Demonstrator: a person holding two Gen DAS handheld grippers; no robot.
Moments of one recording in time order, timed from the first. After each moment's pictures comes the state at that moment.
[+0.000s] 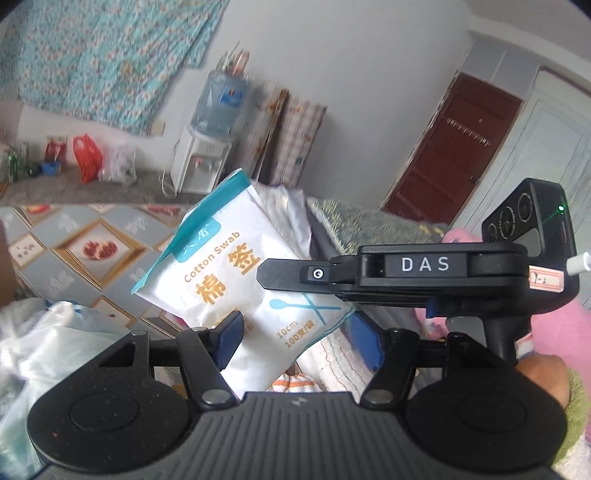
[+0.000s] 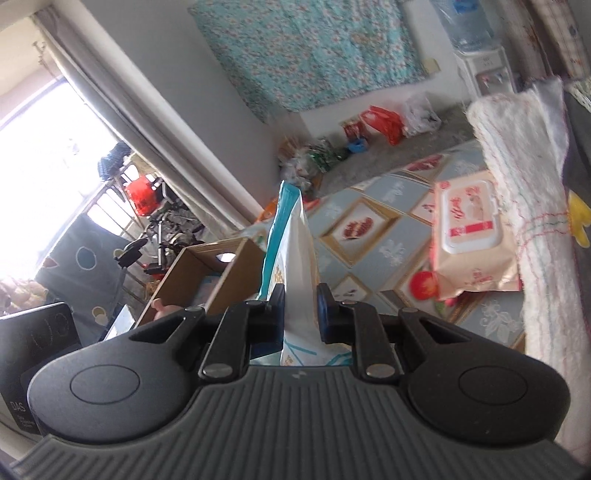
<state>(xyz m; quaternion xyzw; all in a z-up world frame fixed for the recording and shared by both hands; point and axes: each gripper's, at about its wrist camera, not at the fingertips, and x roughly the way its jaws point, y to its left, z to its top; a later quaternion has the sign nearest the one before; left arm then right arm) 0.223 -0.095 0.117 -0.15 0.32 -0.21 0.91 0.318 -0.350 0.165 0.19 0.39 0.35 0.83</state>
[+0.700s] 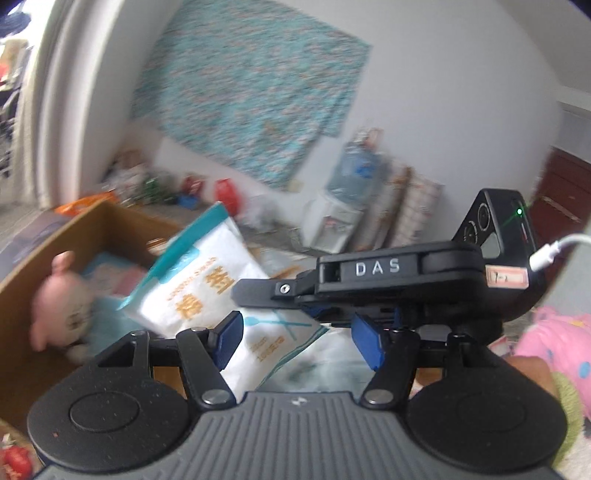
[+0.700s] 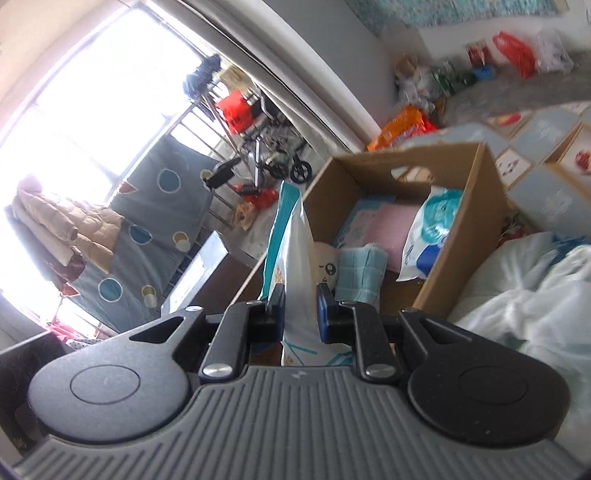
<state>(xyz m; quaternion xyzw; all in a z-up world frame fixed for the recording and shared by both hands) 0.102 0.129 0.141 -0.19 0.27 0.01 0.94 0.273 -0.061 0.165 0.17 0.46 0.49 0.72</state>
